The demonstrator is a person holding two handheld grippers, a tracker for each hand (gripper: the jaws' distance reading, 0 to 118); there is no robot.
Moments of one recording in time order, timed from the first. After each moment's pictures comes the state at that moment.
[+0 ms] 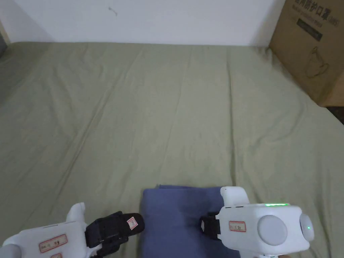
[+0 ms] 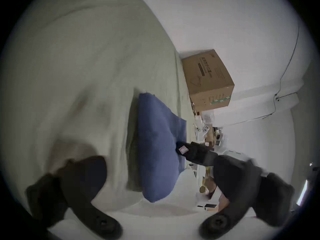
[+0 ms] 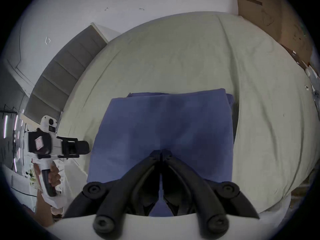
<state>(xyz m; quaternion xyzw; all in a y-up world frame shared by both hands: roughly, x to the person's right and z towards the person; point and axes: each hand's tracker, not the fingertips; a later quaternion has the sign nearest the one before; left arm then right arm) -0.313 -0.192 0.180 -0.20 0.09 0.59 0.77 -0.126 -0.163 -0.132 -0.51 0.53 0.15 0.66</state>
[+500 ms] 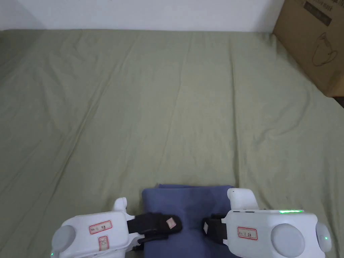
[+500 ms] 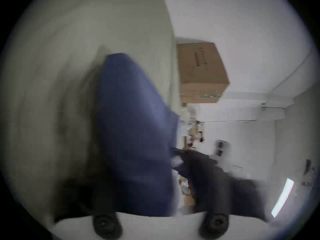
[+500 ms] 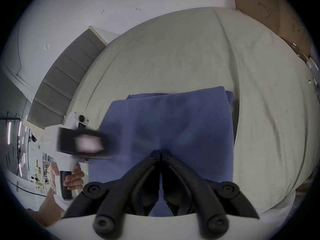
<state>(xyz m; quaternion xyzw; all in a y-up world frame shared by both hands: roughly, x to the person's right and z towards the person) -0.315 -0.238 0.093 -0.25 0.04 0.66 0.71 -0.124 -0.165 -0.138 -0.53 0.53 0.13 0.65</state>
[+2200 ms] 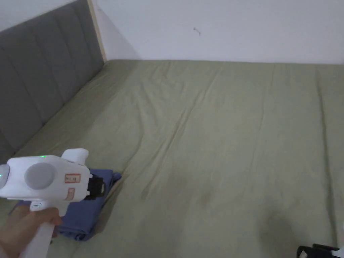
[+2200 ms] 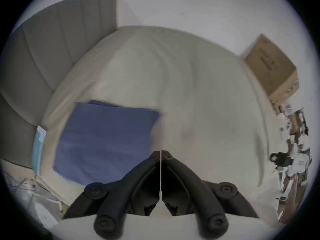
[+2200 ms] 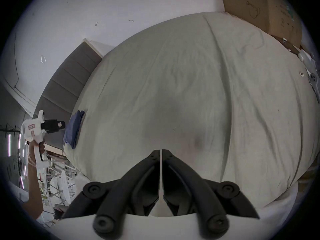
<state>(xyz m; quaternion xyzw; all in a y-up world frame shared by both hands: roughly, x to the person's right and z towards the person) -0.429 -0.076 0.268 -0.37 0.38 0.31 0.79 -0.119 -0.138 -0.133 -0.52 0.51 0.09 0.68</state>
